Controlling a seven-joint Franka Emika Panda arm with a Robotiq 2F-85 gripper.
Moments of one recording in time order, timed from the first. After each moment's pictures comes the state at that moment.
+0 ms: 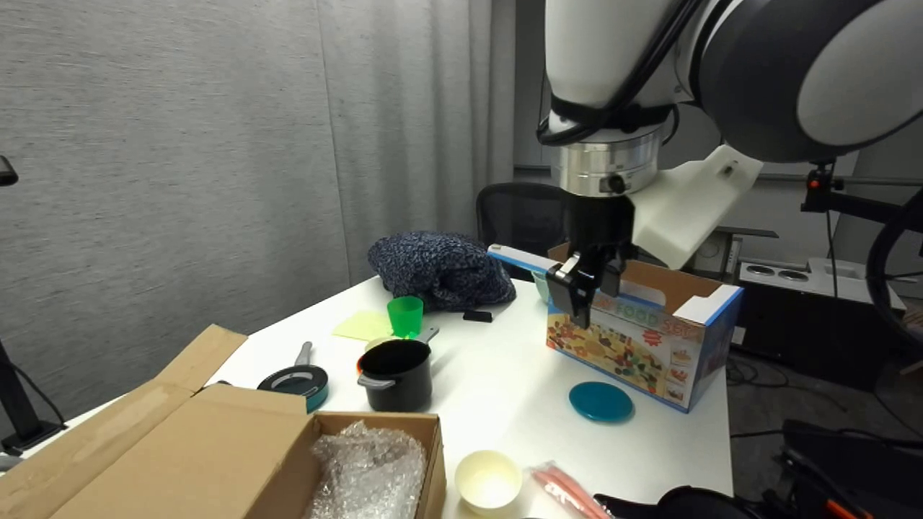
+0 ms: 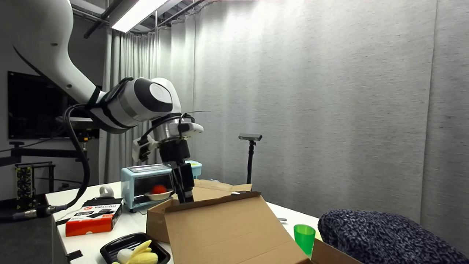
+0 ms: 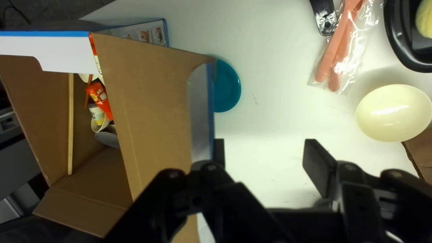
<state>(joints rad) -0.04 -0.23 0.28 -2.37 -0.40 2.09 0.72</state>
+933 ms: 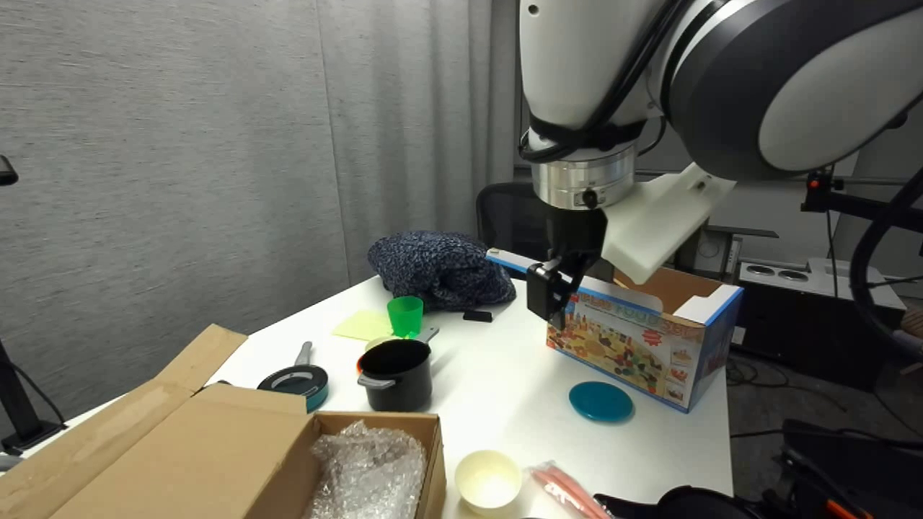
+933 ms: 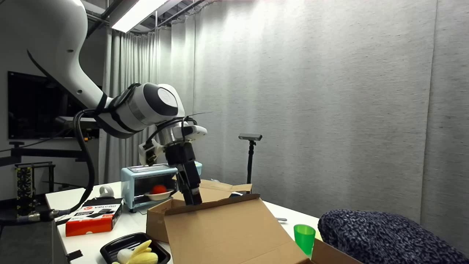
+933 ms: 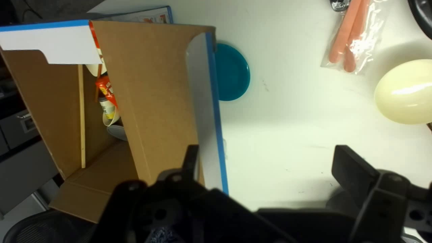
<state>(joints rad) 0.00 -0.16 0.24 -2.32 -0.48 2.09 0.83</state>
